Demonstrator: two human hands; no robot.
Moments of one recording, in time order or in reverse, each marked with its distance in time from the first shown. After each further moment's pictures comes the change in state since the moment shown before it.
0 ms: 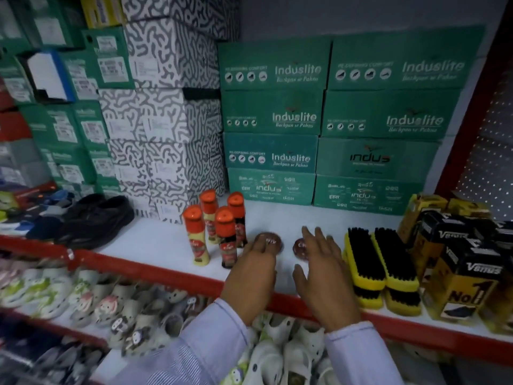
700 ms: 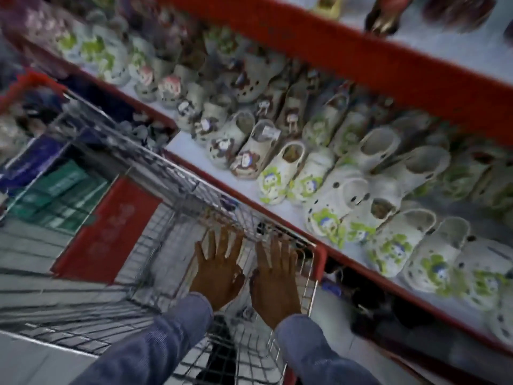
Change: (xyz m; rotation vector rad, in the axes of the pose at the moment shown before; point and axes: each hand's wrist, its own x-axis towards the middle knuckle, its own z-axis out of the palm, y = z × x) left_hand -0.363 -0.158 0.259 0.005 -0.540 -0.561; right_hand -0.313 -0.018 0.305 -0.043 -0.757 -0.162
